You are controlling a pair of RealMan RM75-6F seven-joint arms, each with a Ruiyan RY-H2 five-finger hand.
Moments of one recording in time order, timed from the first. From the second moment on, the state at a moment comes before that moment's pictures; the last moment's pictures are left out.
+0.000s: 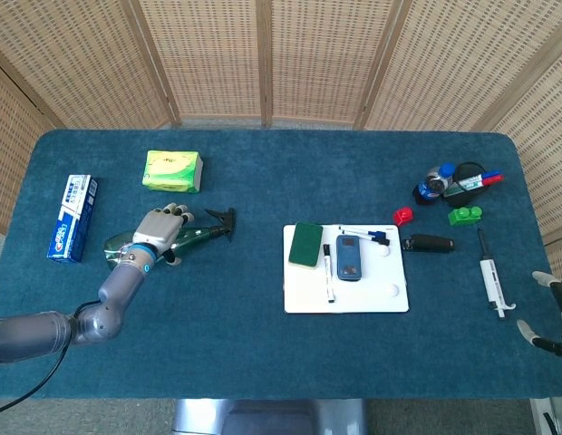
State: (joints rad) left arm -1.11 -1.38 0.01 -1.47 0.34 0.75 0.60; right arm 0.03 -0.93 0.10 -1.74 -1.36 1.45 0.04
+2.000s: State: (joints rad) left arm -0.82 -1.36 -0.21 -1.50 0.86 0.94 -0.06; right arm 0.01 -0.96 0.12 -1.73 -1.41 1.53 0.15
